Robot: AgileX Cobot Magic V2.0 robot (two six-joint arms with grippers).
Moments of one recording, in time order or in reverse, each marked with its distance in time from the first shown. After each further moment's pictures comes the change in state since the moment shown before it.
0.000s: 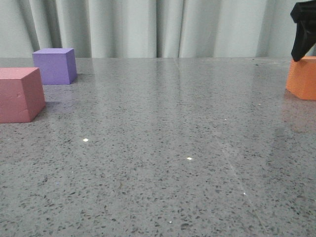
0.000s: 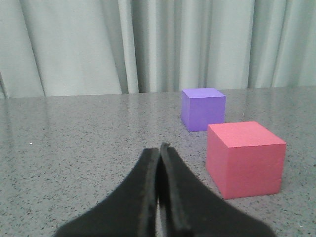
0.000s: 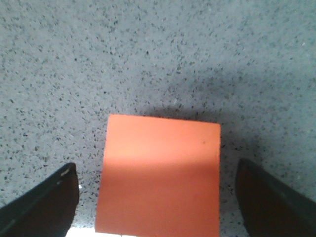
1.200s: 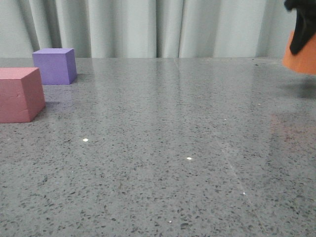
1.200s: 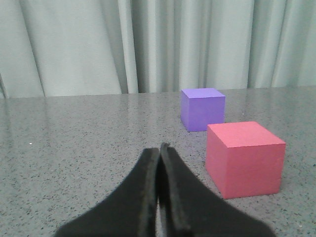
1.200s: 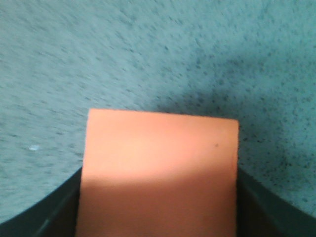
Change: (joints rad) left arm 0.000 0.000 0.000 0.000 0.000 0.000; right arm 0.008 0.008 -0.116 0.102 0.149 0.000
